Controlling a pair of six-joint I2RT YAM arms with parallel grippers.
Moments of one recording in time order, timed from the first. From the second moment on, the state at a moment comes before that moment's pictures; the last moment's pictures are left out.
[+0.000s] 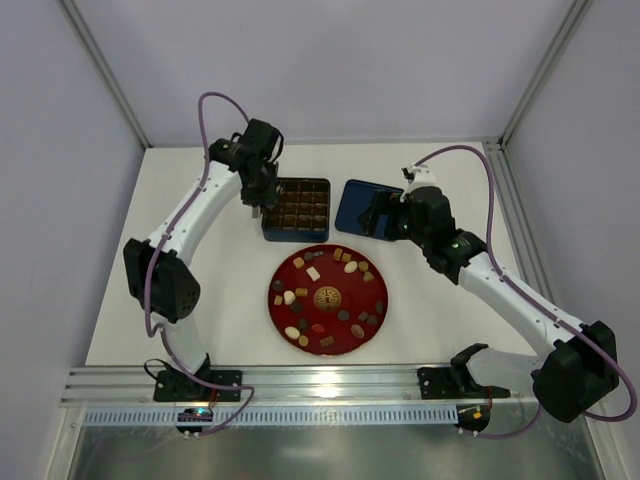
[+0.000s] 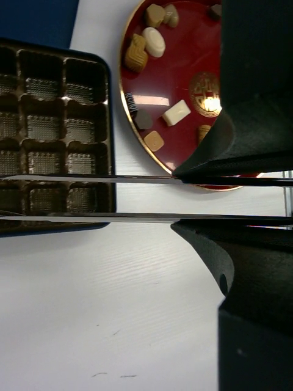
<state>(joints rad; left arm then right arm) -0.44 1.79 1.83 -1.12 -0.14 -0.31 0.51 1.17 0.92 -0.20 0.06 0.46</state>
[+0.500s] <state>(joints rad) -0.40 1.96 2.02 -1.10 -0.18 -0.28 0.51 1.17 0.92 -0.21 0.05 0.45</state>
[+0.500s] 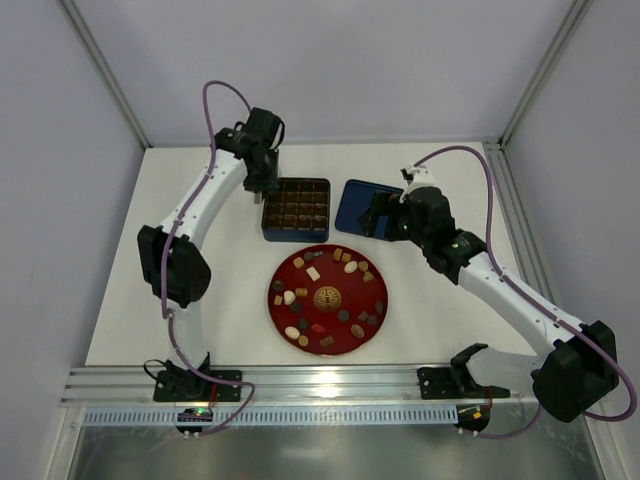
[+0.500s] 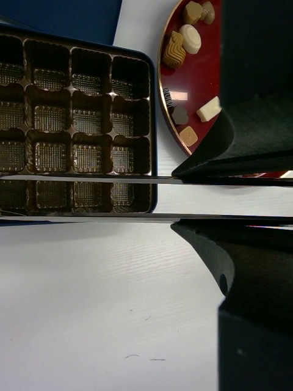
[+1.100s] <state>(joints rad) -0.40 1.96 1.98 -1.10 -0.18 -0.26 0.51 1.17 0.92 -0.21 0.05 0.45</state>
